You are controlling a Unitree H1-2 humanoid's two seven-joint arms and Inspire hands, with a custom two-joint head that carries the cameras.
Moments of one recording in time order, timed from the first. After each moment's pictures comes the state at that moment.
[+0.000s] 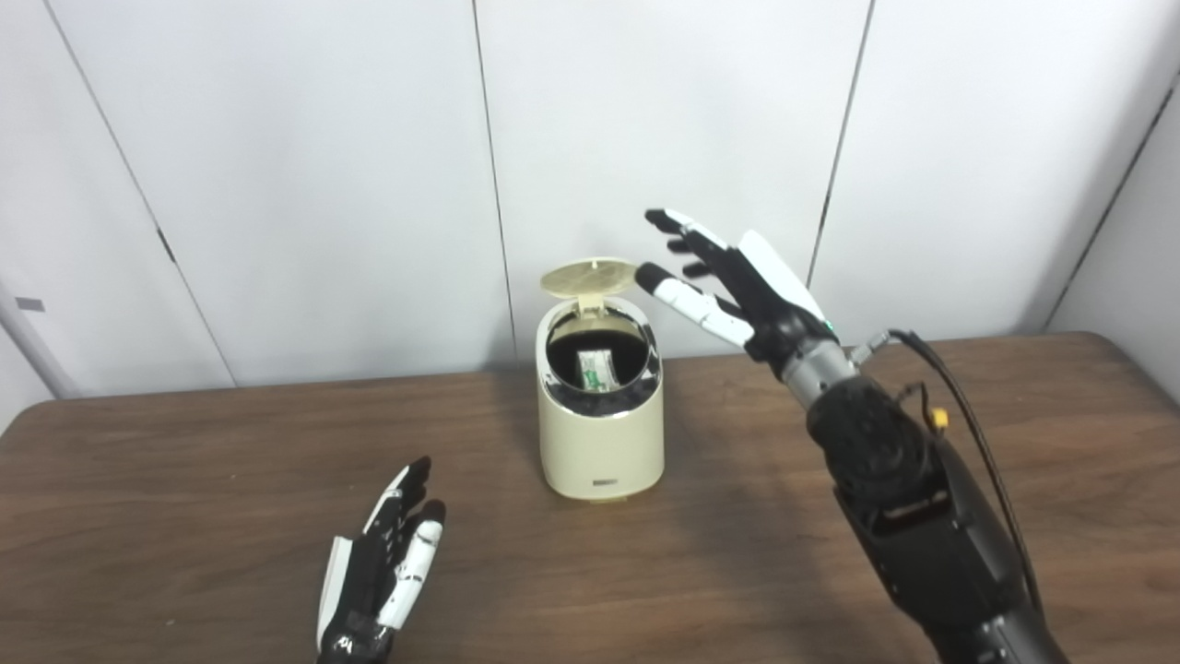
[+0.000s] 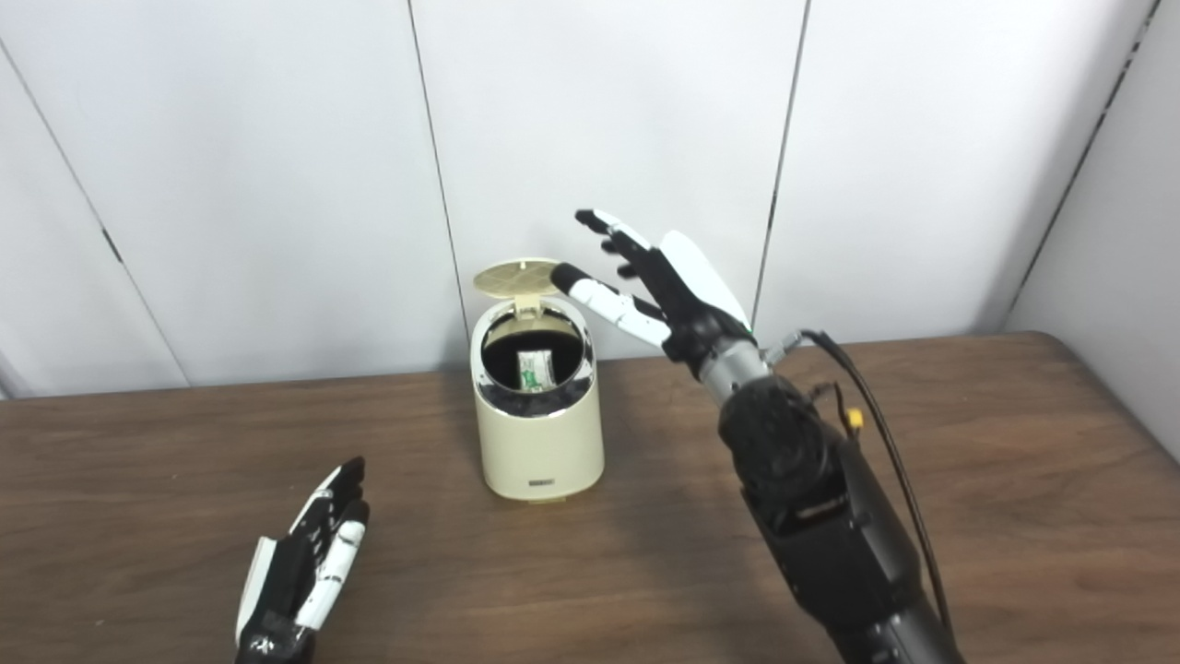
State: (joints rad) left arm -0.04 0.03 -0.02 -0.01 0.19 -0.09 0.09; right arm -0.66 -0.27 0.22 -0.09 -0.45 0.34 0.15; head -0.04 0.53
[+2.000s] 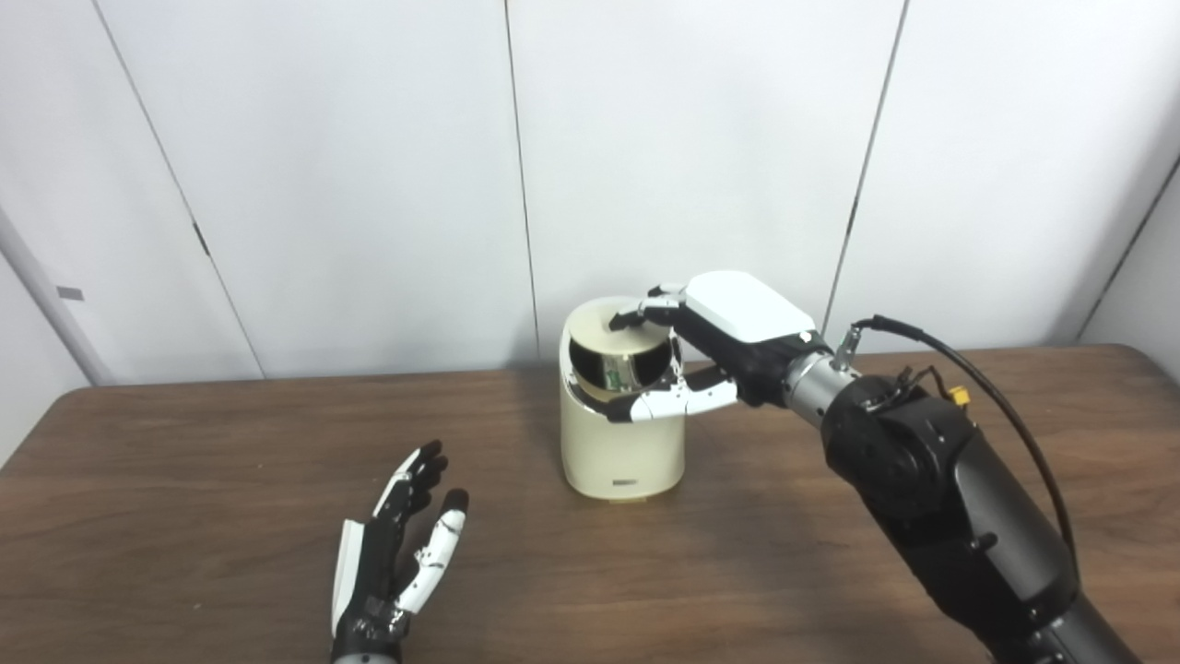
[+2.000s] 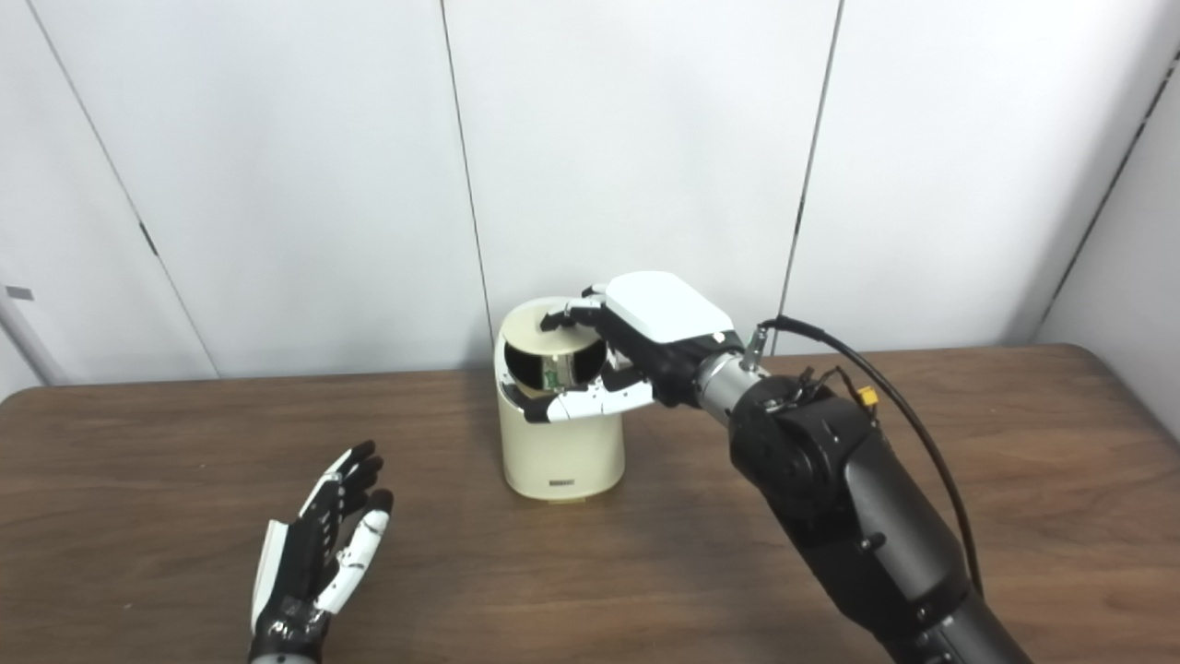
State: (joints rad) left arm -0.06 0.00 -0.02 0.02 0.27 -0.13 0.16; right arm -0.67 -0.37 0.36 -0.20 -0.82 0.25 0.53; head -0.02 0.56
